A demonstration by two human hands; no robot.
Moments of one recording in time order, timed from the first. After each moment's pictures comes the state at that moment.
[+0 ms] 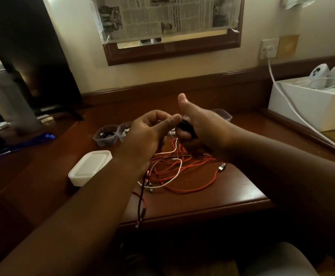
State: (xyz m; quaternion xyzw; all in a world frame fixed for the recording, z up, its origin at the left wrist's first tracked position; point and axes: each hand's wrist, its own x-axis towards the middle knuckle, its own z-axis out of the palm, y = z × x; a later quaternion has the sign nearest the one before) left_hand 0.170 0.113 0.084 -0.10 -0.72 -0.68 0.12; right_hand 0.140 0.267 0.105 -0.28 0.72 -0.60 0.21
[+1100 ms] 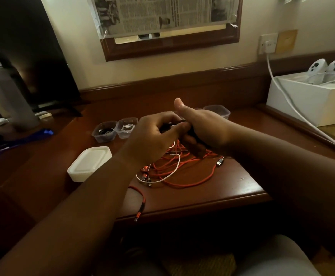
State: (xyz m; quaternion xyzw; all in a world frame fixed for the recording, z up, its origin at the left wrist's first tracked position) left_hand 0.168 0.111 0.079 -0.25 -0.85 -0.41 0.20; right_hand 0.134 0.274 0.096 -0.32 0.75 -0.54 0.19
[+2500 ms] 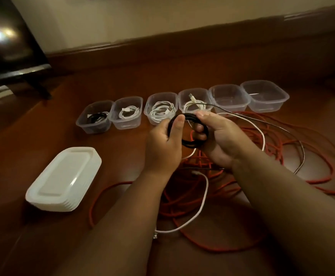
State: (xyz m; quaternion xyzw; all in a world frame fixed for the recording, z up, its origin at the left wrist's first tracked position) left_hand -0.027 0.067 -0.049 0.02 -0.79 -0.52 0.31; right_hand -0.070 0.194 -0.026 -0.09 0.50 -0.83 0.21
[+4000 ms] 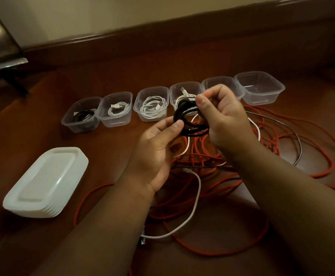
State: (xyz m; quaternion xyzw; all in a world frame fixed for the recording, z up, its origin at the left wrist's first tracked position) left_hand -0.012 0.075 -0.035 0.00 -0.57 -0.82 0.03; right_hand -0.065 0.210 -0.021 -0.23 0.60 -0.77 -0.04
